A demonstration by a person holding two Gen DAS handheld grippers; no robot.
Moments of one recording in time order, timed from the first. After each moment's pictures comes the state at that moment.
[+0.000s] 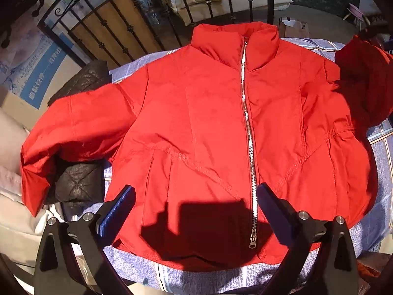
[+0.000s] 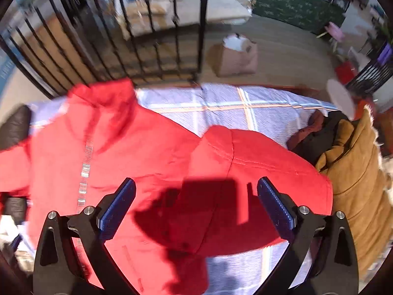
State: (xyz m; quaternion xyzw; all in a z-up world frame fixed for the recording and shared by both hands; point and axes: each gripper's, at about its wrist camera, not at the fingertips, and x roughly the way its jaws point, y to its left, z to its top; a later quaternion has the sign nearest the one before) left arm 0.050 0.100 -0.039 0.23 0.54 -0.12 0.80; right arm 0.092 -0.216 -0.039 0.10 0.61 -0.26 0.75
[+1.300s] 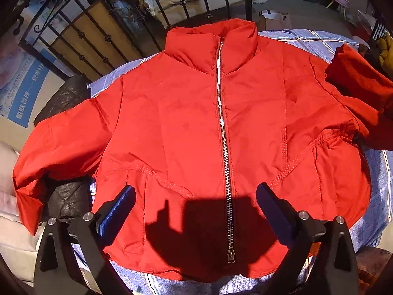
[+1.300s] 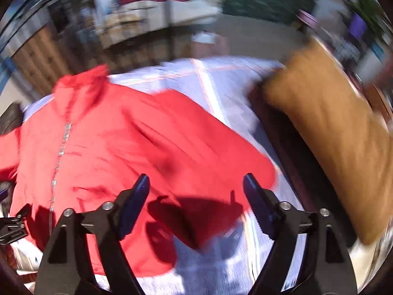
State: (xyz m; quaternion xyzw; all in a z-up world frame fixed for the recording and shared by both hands) left arm 0.054 0.059 -0.044 0.26 0.53 -0.17 0.79; right arm -0.030 -0.220 -0.024 0.12 0.54 -0.25 0.79
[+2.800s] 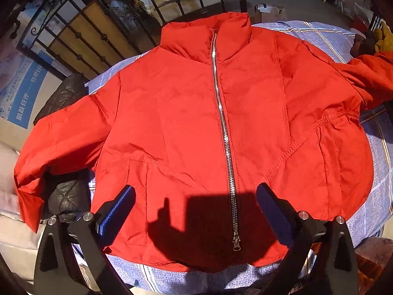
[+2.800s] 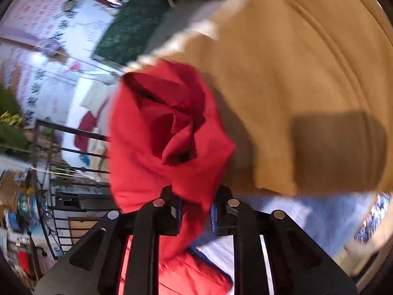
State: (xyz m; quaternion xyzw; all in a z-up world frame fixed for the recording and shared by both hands) left arm 0.038 0.057 -0.051 0.28 0.54 -0.18 0.78; right arm -0.298 -0.413 -0.032 0.58 0.26 -0.42 0.65
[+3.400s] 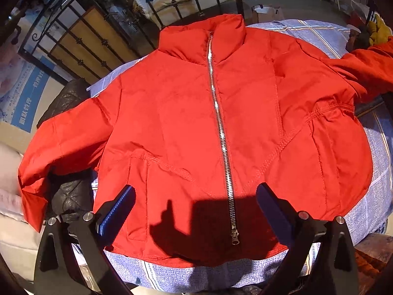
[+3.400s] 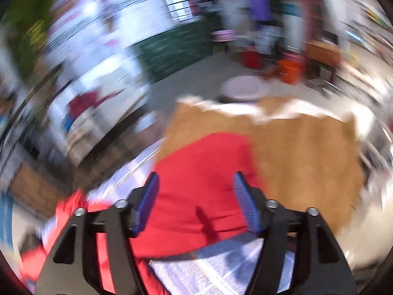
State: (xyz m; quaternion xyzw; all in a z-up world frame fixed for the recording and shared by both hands) left arm 0.025 0.061 -0.044 0.29 0.52 -0.17 0.79; right arm -0.197 -0.344 0.087 0.26 0.32 -0.38 0.83
